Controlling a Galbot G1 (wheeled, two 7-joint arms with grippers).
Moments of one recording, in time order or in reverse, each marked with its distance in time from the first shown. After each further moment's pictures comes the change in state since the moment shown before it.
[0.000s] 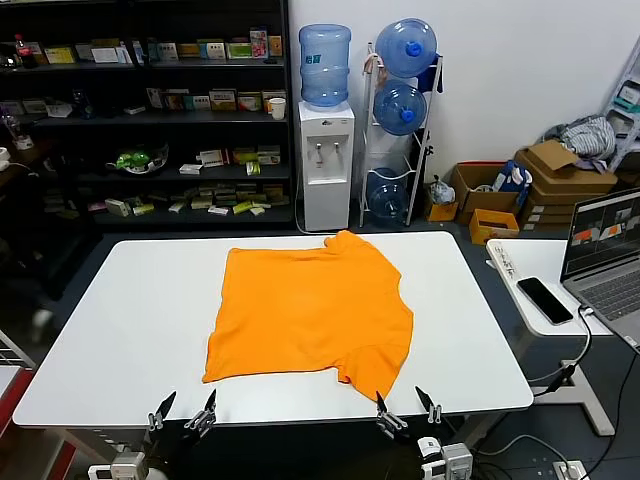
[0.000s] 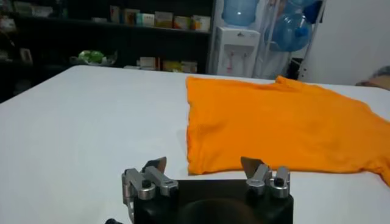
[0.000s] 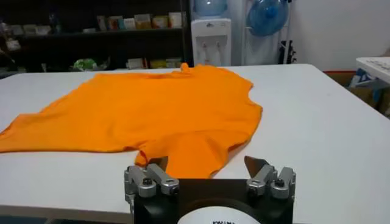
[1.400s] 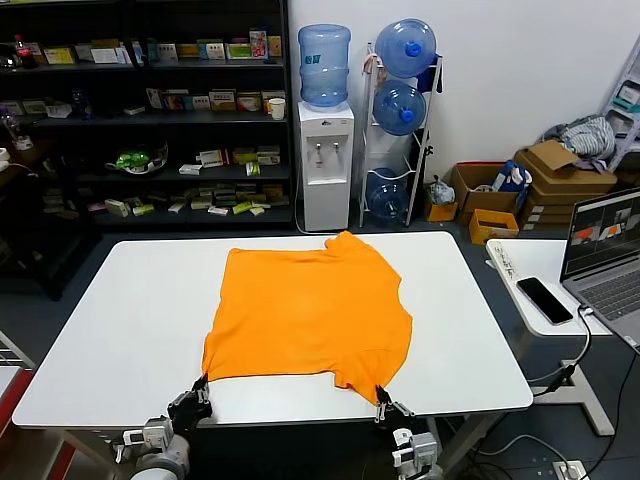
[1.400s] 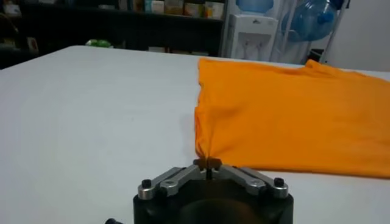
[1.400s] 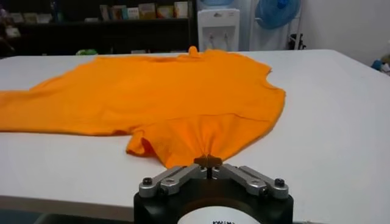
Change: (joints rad) left arm -0.234 0.000 0.074 0.292 -0.001 -0.029 -0.038; right arm 0.066 0.000 -0.086 -0.160 -0.012 0.071 0.047
